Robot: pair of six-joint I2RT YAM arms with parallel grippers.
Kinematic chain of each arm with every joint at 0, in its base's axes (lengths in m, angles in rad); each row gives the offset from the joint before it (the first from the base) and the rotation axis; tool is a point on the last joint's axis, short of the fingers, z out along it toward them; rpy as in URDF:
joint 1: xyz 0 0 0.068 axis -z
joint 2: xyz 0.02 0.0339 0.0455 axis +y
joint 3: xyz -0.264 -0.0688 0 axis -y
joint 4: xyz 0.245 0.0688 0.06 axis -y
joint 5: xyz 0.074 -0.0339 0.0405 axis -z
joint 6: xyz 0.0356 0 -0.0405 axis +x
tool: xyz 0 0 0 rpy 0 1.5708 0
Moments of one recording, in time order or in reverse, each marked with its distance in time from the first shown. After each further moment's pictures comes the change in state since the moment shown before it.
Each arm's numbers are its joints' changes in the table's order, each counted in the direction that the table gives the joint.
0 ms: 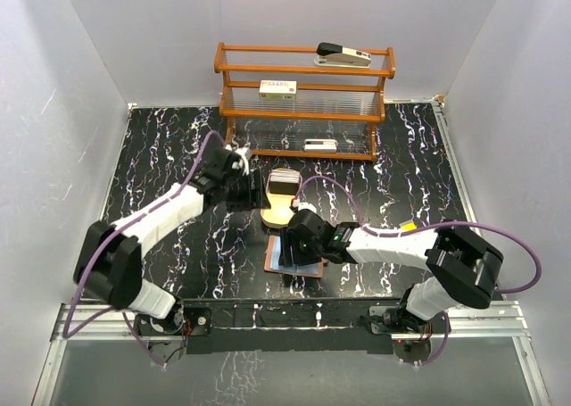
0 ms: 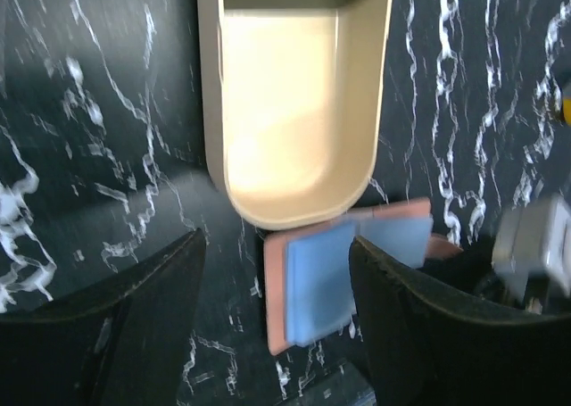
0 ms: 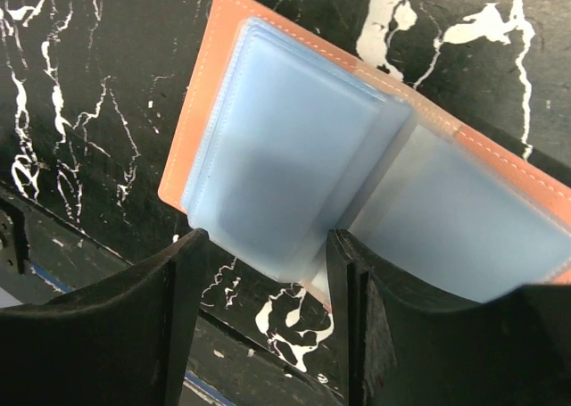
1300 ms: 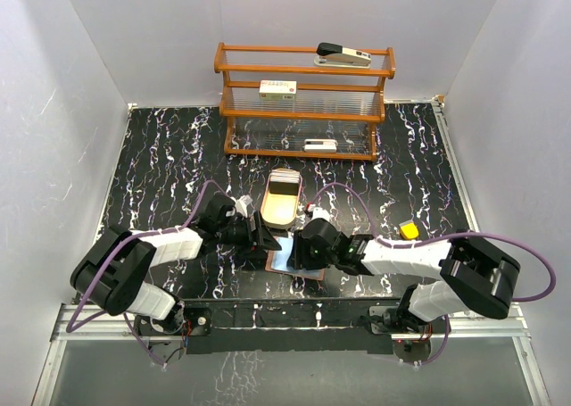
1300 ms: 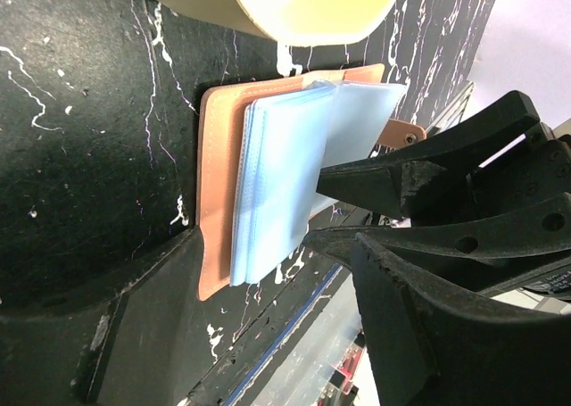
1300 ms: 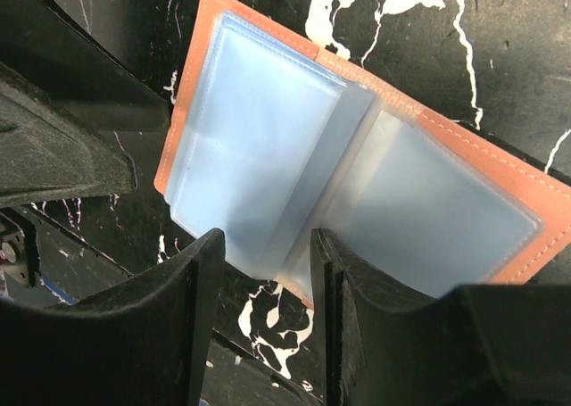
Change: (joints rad) left arm 0.043 -0.101 -0.624 0.650 0.421 -0.405; right arm 0.000 -0.105 -0.177 0.164 0.045 0.078
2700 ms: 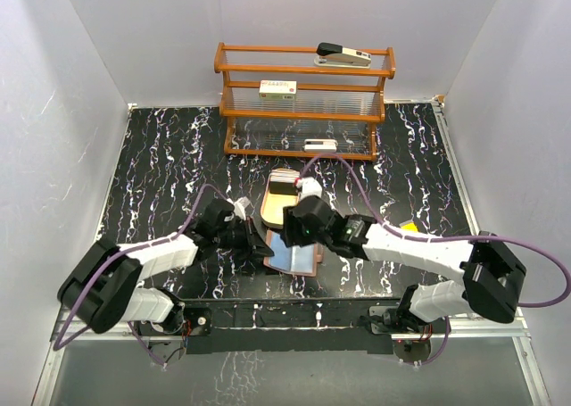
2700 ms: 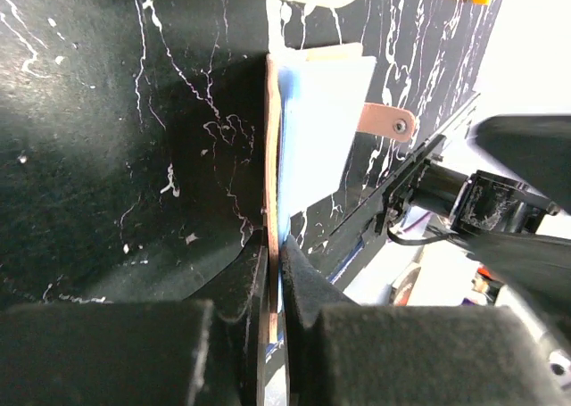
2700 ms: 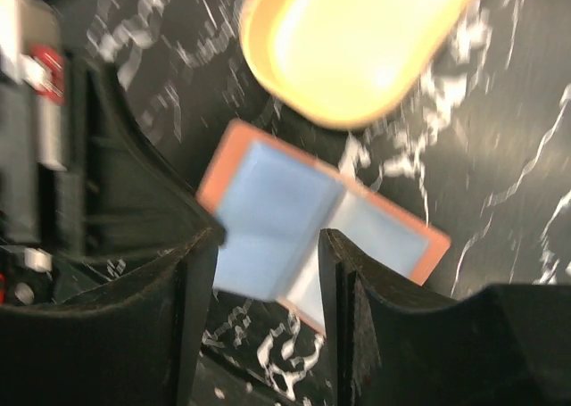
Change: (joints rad) left arm 0.042 -0.089 -0.037 -0.027 -0.064 -0.039; right arm 0.006 -0.049 0.212 -0.197 0.135 -0.179
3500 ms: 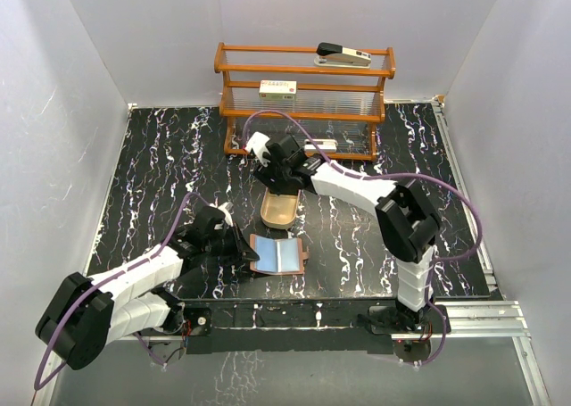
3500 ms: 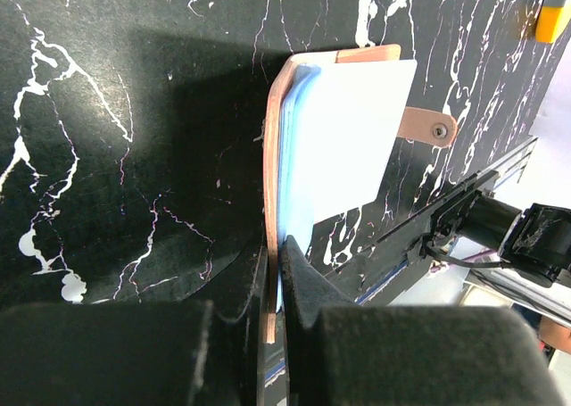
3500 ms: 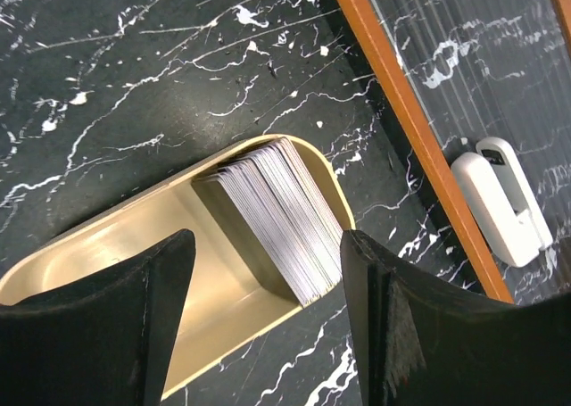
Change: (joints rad) left arm 0.000 -0.272 -0.034 -0.303 -0.206 0.039; right arm 0.255 0.585 0.689 -0.064 -0.075 -0.980
